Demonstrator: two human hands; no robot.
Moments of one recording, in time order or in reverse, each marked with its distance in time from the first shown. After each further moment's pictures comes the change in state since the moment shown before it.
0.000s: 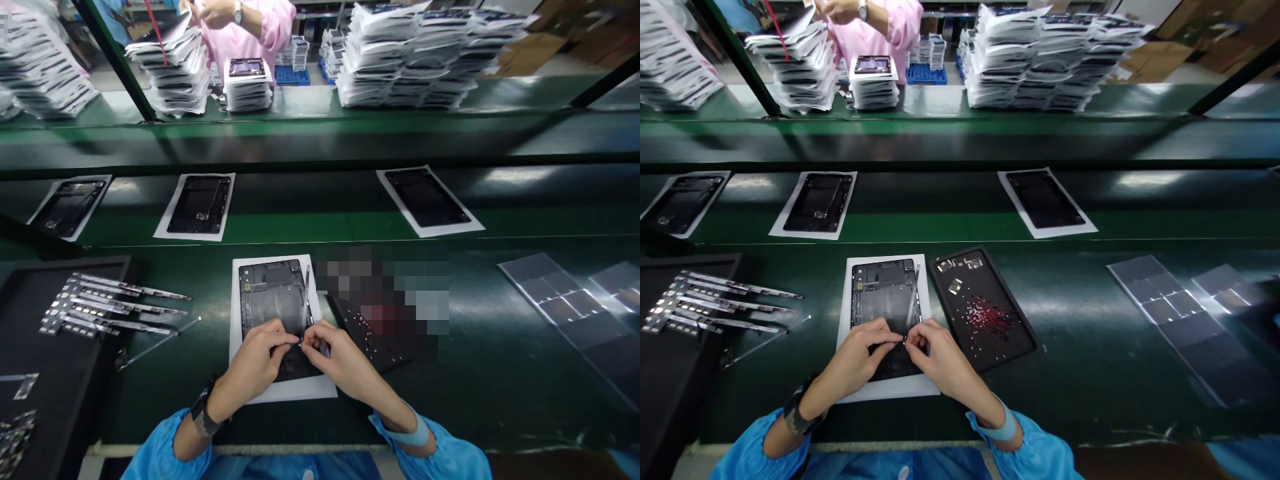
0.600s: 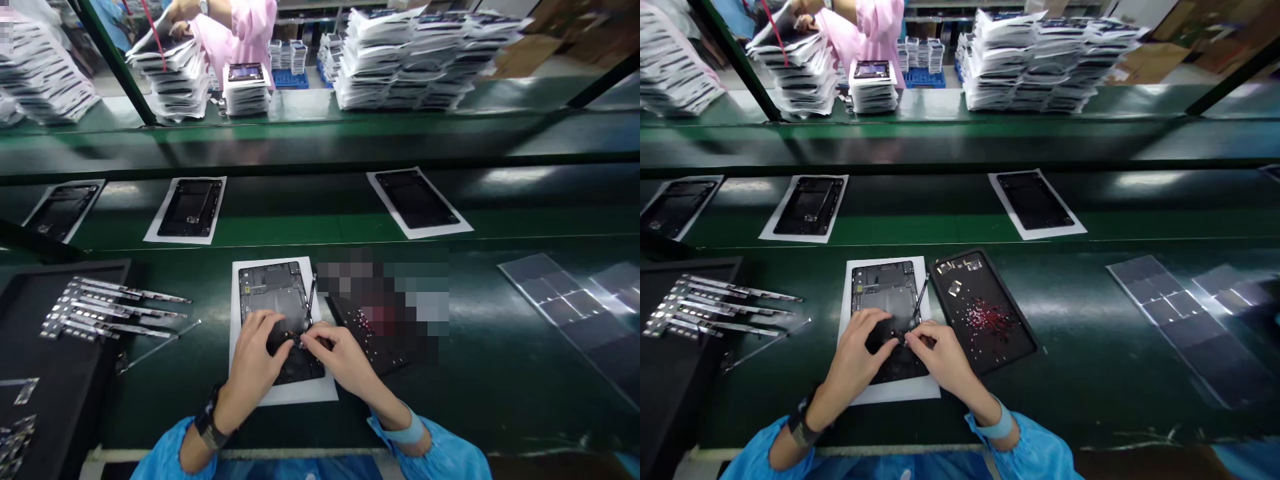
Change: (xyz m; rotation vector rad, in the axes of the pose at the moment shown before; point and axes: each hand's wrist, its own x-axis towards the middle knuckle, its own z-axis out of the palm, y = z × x) left_hand -0.003 -0.005 0.015 0.190 0.388 -0.009; right_hand 0.005 0.005 0.003 0.142 0.081 -0.006
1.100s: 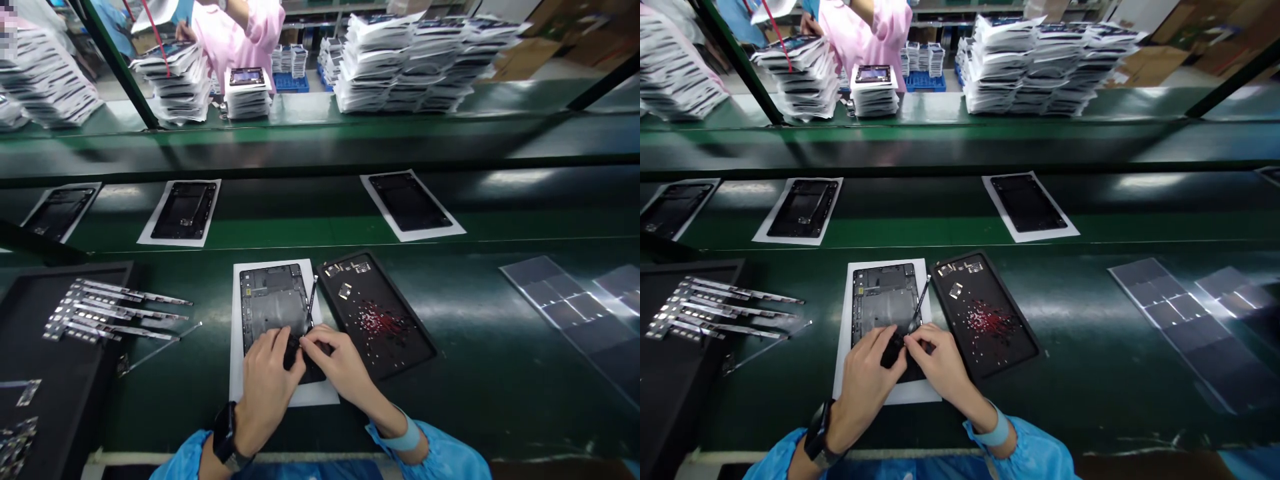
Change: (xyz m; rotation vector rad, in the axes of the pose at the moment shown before) left_hand -0.017 0.008 0.030 0.433 0.274 0.218; right_hand -0.002 0.007 0.010 0.004 0.082 -0.055
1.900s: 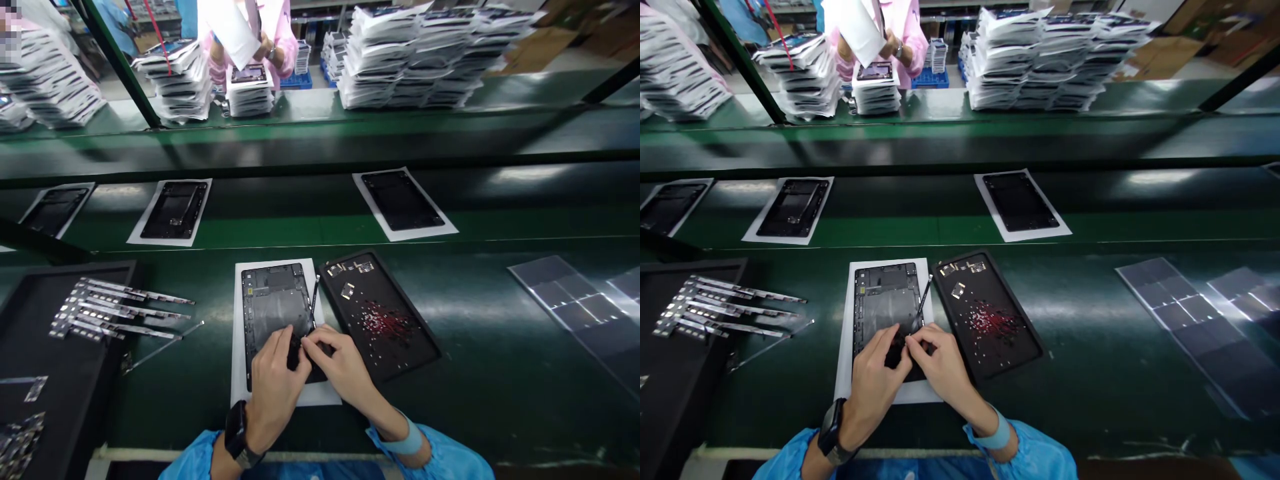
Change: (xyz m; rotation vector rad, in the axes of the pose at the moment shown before) left_hand -0.006 0.009 0.010 -0.160 0.068 -0.092; right_hand -0.002 0.000 0.002 0.001 0.017 0.003
